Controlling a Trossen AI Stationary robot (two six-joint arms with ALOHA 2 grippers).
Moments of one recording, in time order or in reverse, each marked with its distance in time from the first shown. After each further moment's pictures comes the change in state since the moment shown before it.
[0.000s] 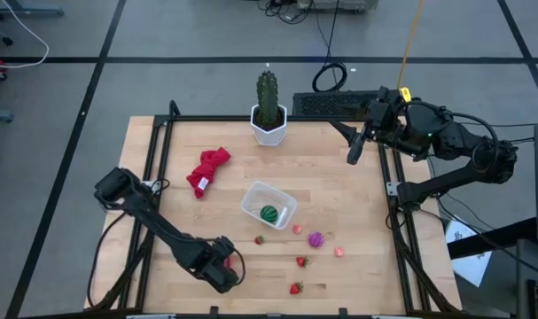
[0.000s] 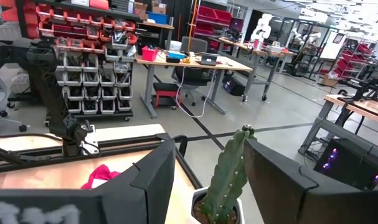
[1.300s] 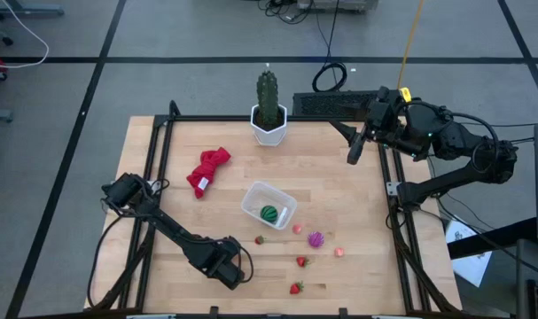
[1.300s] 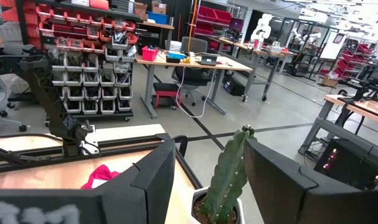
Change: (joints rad) left arm 0.038 0.100 0.002 0.049 0.041 0.058; right arm 0.000 0.000 0.000 0.000 0.000 0.000
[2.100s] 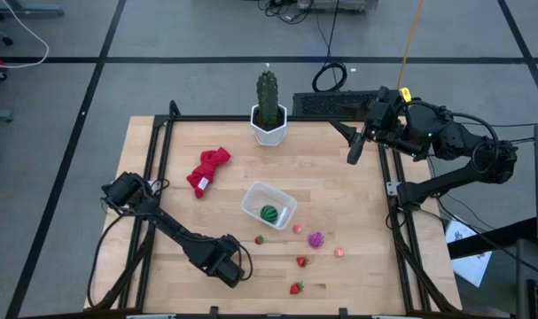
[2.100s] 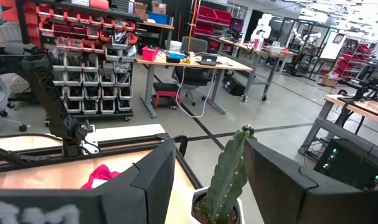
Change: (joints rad) left arm 0.012 -0.016 -0.003 -0.007 0.015 -0.031; right arm 0.000 0.000 0.000 0.000 0.000 0.000
